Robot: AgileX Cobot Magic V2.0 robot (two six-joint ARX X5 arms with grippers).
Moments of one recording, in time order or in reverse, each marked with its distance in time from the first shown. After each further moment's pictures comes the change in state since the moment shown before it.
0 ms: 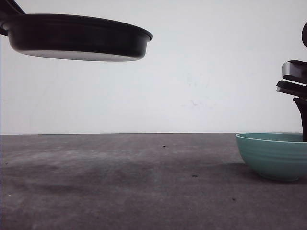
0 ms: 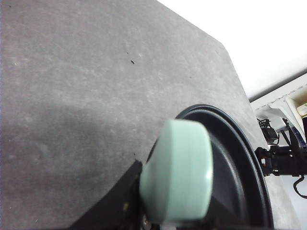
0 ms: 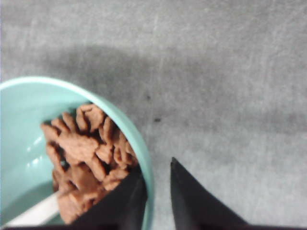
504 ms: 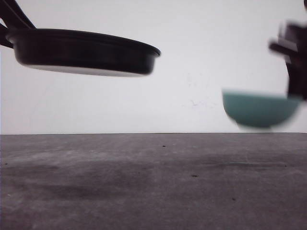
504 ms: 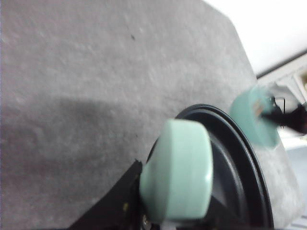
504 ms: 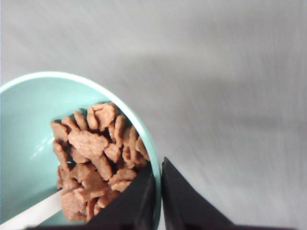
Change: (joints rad) left arm -0.060 0.097 0.008 -0.006 0.004 0.023; right arm 0.050 -0.167 0.117 0.037 -0.076 0.050
